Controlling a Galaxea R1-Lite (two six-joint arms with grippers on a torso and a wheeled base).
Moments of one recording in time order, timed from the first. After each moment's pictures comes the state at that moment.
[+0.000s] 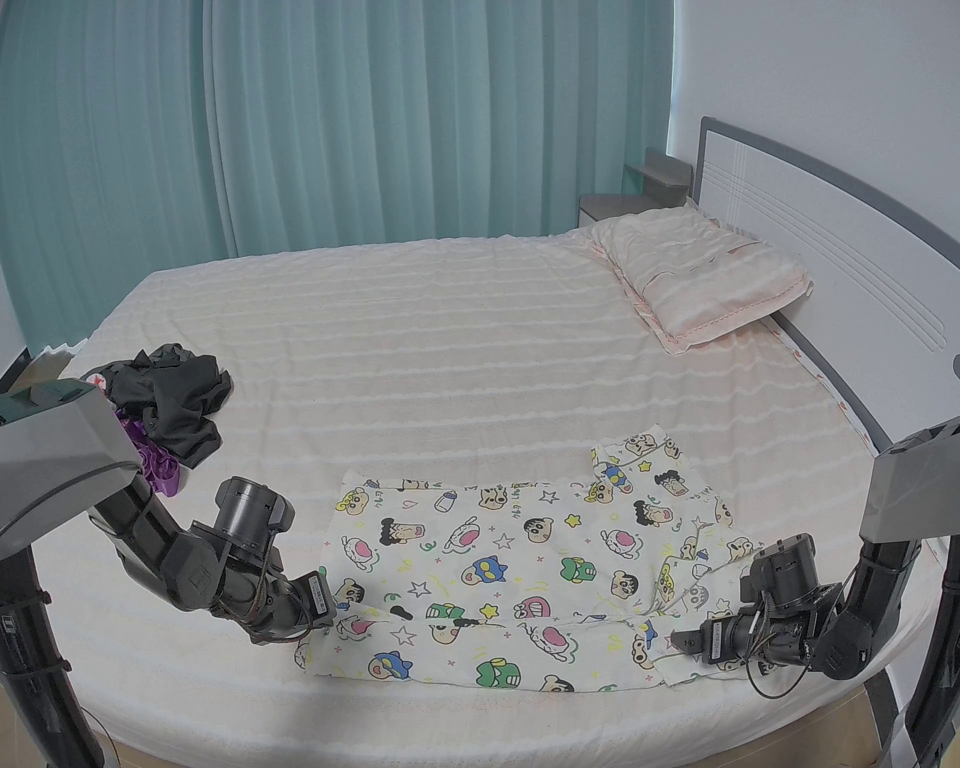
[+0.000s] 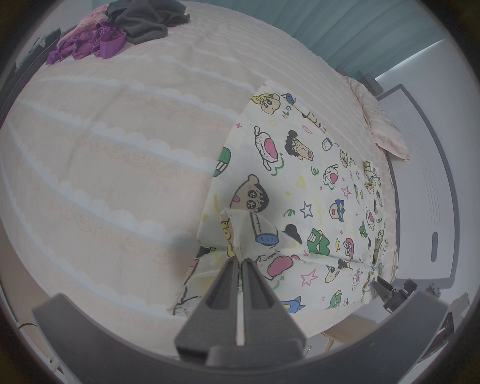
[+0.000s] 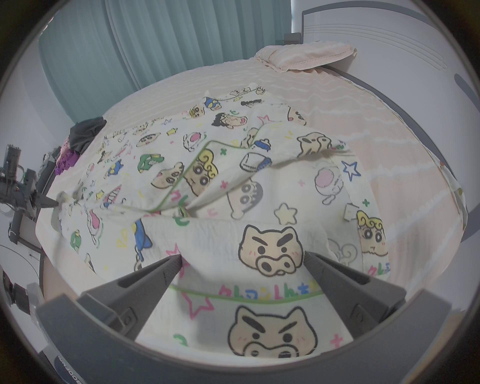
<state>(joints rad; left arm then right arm) -0.26 2.08 -0.68 -0.30 -0.15 -0.66 0.34 2.17 -0.25 -1.01 -0.12 0.28</state>
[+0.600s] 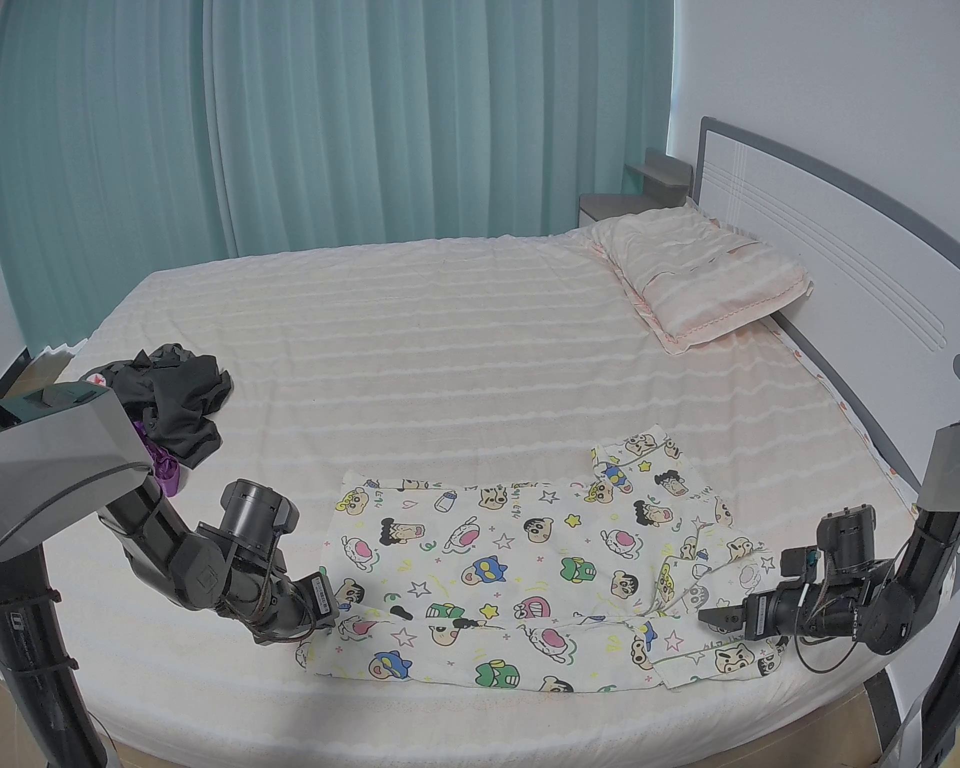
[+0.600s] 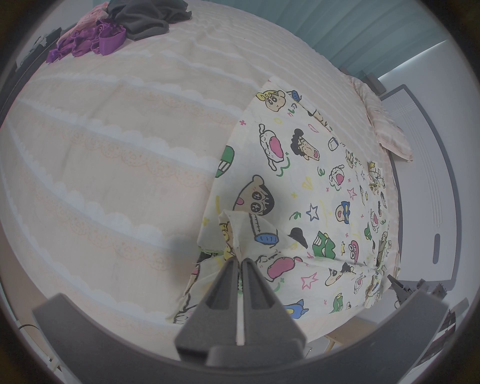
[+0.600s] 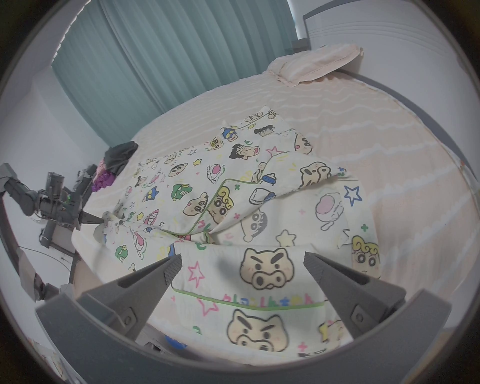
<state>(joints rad) -0.26 2.11 -0.70 -0.31 -0.15 -0.66 0.12 2.05 -0.21 -1.03 0.23 0.16</state>
